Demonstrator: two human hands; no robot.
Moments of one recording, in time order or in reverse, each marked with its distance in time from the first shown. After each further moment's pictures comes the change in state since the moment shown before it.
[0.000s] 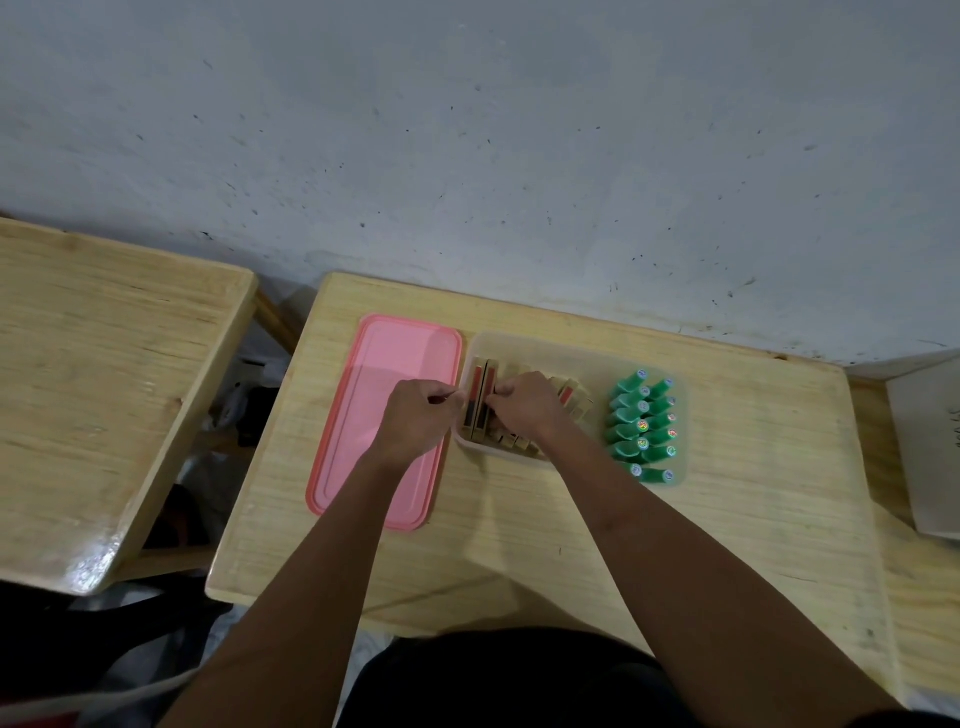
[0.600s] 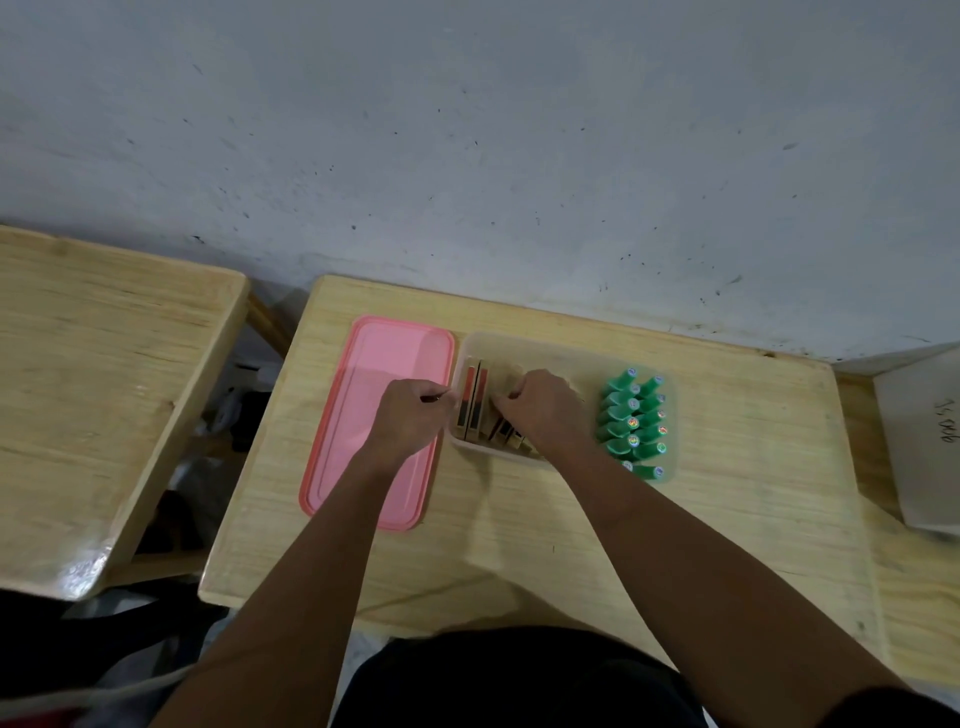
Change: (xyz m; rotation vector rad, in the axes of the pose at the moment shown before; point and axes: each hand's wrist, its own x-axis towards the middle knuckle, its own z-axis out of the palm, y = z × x) left_hand 0.003 -0.001 0.002 -0.055 0.009 -0.040; right_hand -0.006 0.015 -0.009 -0.238 0.197 0.104
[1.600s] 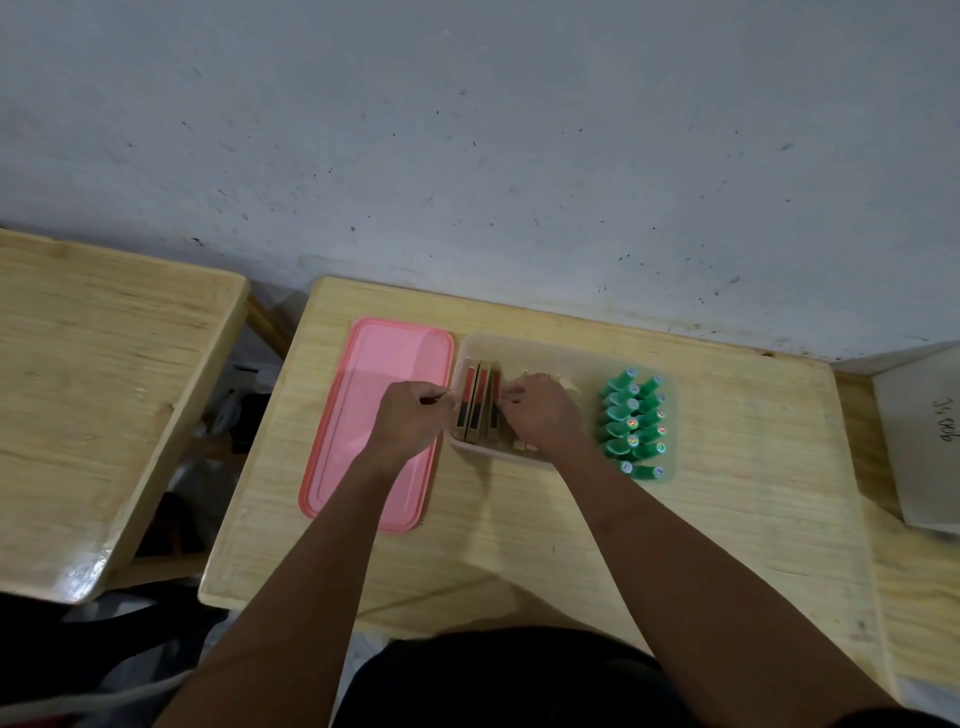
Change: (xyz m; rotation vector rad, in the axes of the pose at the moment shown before) left_hand -0.003 0.001 0.002 -0.004 0.003 0.007; right_hand -0.003 -0.001 0.004 0.154 -0.068 -0.027
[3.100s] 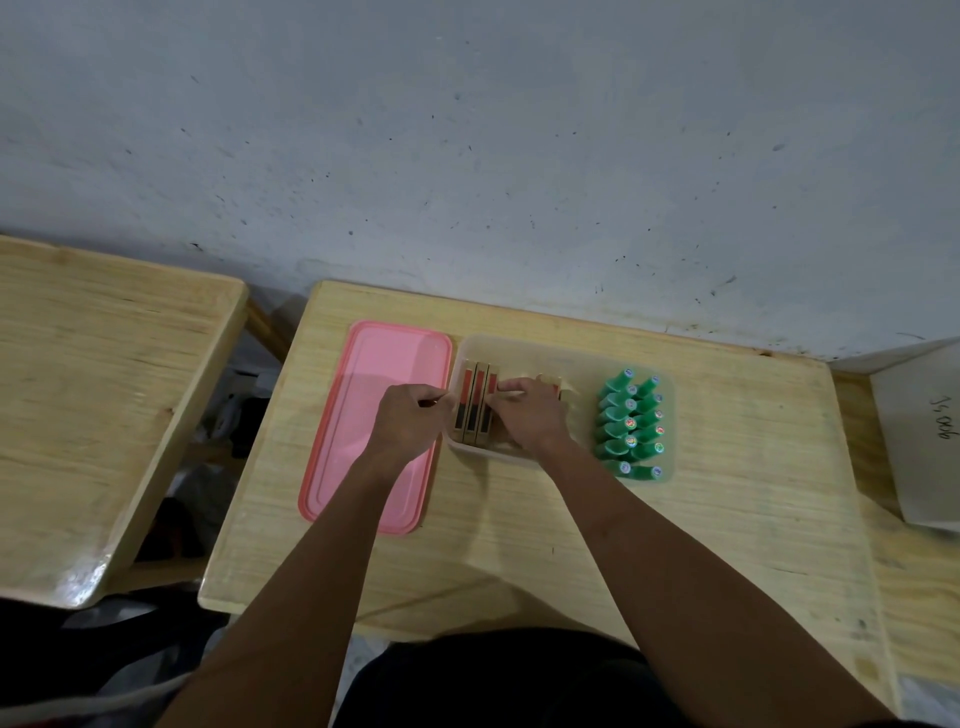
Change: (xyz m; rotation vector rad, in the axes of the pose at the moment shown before) left_hand -0.002 0.003 0.000 0.029 0.011 -0.006; right_hand 0.000 0.000 0.013 0.430 0.035 0.128
